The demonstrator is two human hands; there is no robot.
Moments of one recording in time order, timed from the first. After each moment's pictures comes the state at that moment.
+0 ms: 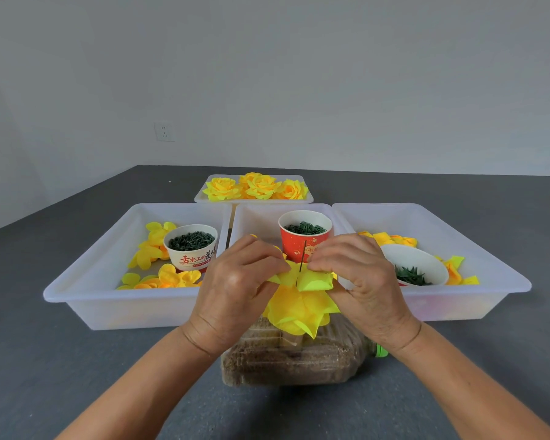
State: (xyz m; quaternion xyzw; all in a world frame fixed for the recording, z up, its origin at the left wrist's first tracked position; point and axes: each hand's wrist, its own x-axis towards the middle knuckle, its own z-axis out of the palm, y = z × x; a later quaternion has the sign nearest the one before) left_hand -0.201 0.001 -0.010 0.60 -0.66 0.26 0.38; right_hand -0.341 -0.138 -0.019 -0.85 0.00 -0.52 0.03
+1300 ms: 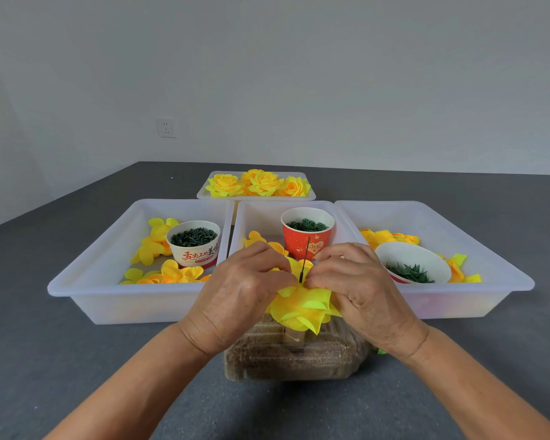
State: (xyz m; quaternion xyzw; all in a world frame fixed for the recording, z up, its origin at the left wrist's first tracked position) left_hand -0.204 0.008 -0.004 0.58 -0.72 0.25 0.27; right_hand -0.349 -0.130 -0.021 -0.91 -0.01 -0.42 0.00
